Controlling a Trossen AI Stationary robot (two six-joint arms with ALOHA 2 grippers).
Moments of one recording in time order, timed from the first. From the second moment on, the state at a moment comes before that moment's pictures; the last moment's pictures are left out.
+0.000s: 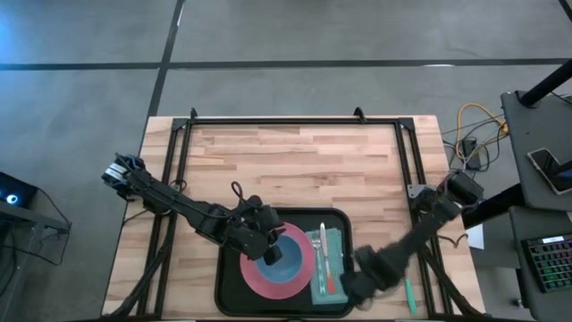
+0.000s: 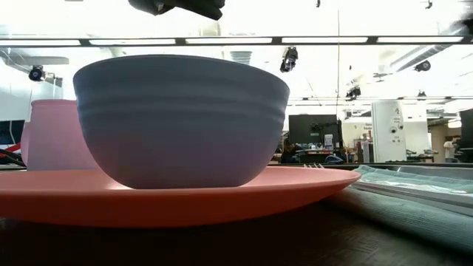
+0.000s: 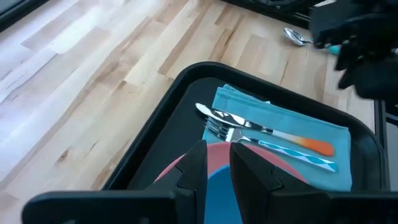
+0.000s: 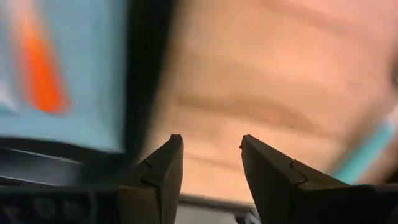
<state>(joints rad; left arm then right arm) -0.46 1.60 1.36 -0.55 -0.58 -0.71 0.77 1.81 1.26 -0.94 -0.18 2.12</state>
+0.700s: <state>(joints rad) -0.38 1.60 1.36 -0.54 -0.52 -0.66 0.99 1.73 1.03 -1.02 -0.33 2.42</state>
